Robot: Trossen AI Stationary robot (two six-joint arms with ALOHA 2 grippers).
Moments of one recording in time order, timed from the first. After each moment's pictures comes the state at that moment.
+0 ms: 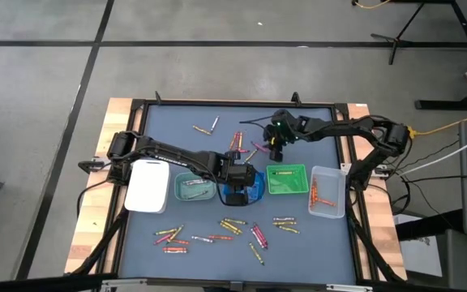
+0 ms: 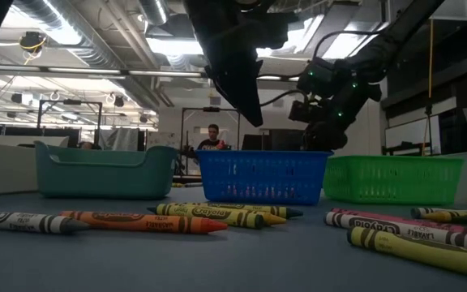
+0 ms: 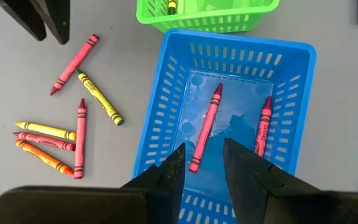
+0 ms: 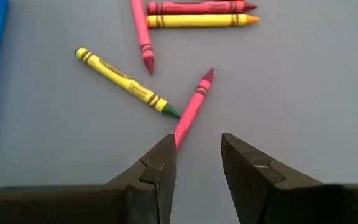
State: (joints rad) left arm -0.11 1.96 1.58 -0.72 -0.27 -0.13; right arm -0.47 1.62 0.81 -0.13 -0.20 -0.34
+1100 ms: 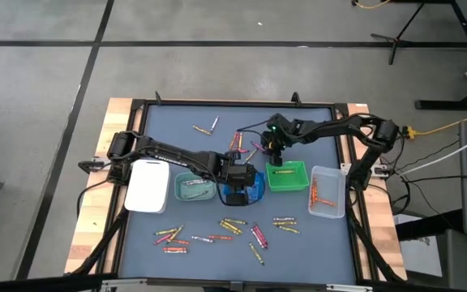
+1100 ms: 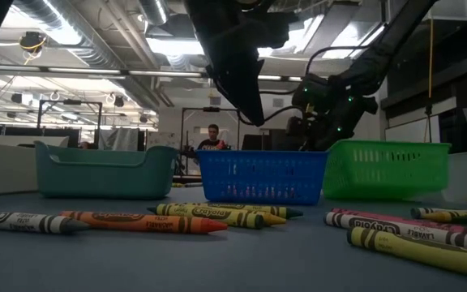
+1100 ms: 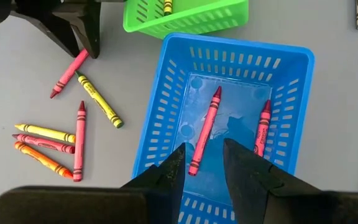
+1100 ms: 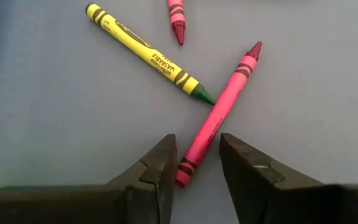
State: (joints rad) left arm -0.11 1.96 1.58 -0.71 -0.27 -0.13; right arm -0.47 1.74 0.81 -0.10 -0.22 -0.40
